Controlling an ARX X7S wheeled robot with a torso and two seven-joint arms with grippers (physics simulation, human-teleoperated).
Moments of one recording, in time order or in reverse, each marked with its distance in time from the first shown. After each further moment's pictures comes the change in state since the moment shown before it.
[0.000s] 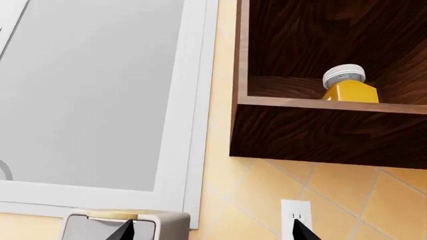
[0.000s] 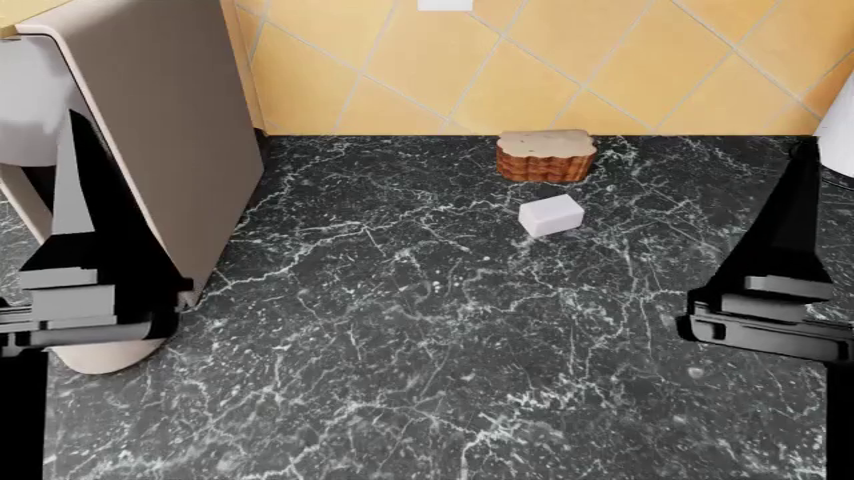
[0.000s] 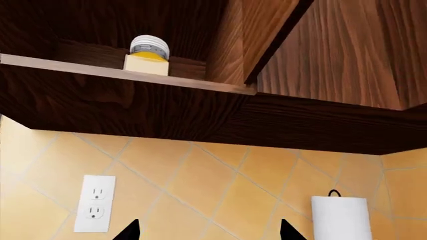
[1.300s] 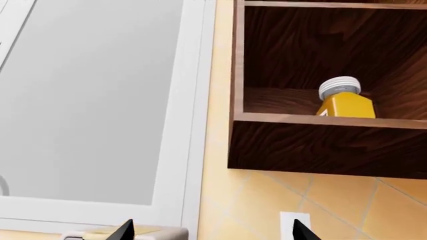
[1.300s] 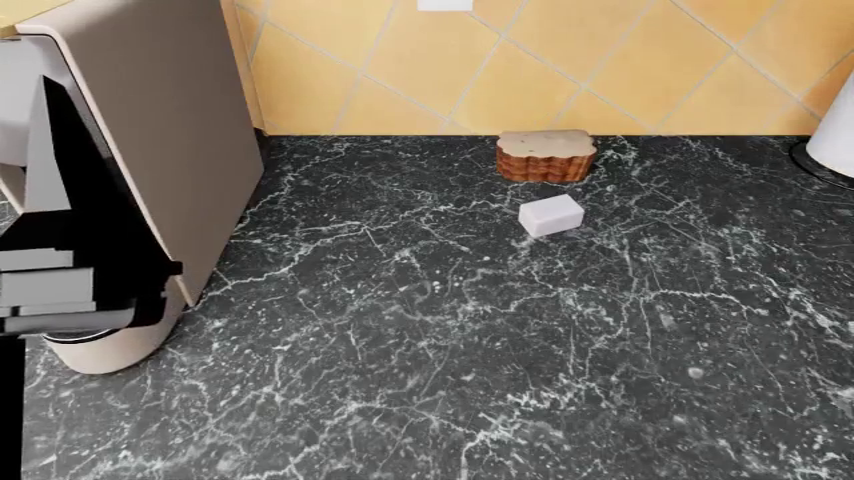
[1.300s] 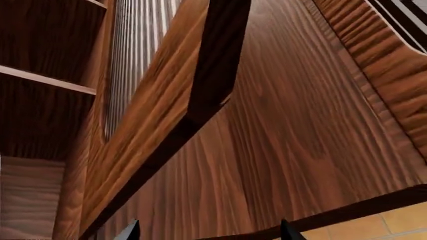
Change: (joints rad) left arm -0.152 -0.065 0.089 0.026 -0.053 -0.005 -0.068; right arm 1.133 0.230 -0.118 0.169 0.598 0.292 -0.126
